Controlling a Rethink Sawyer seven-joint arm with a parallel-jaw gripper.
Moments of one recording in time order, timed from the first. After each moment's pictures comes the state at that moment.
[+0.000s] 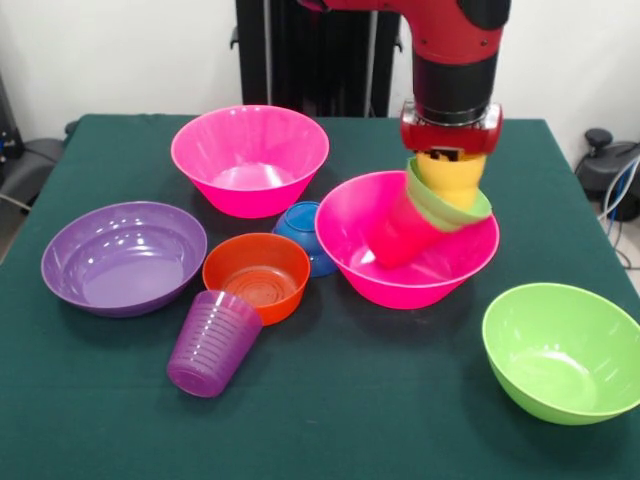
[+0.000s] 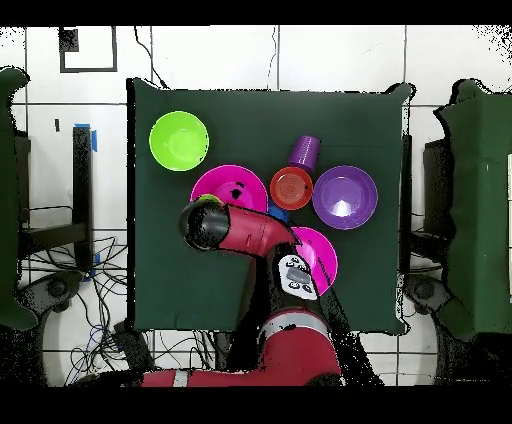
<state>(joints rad) -0.13 -0.56 0.05 1.81 0.18 0.41 1.77</state>
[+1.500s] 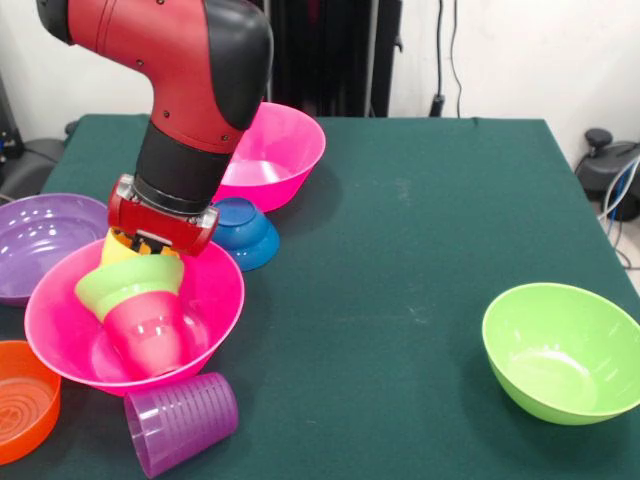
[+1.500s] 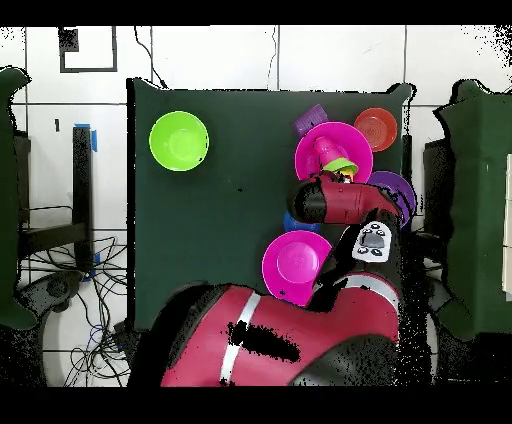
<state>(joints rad) -0.26 -0.28 -0.27 1.32 -0.26 0.22 1.77</state>
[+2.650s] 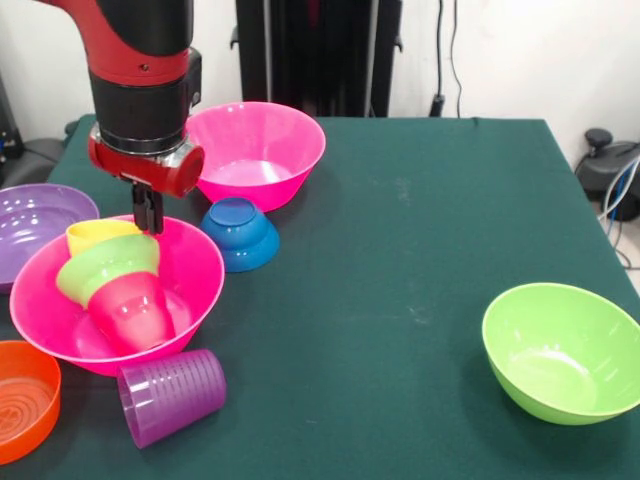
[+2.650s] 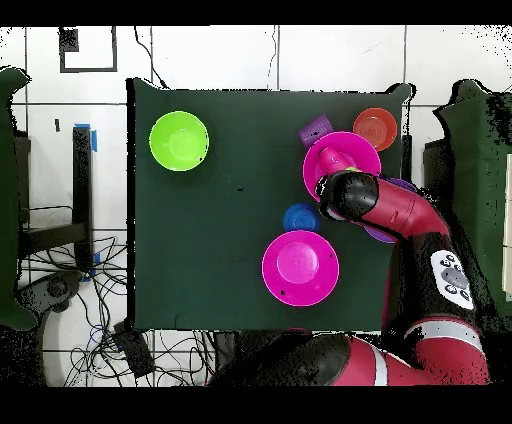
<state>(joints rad) -0.49 -0.48 -0.03 1.45 -0.12 0.55 1.77</state>
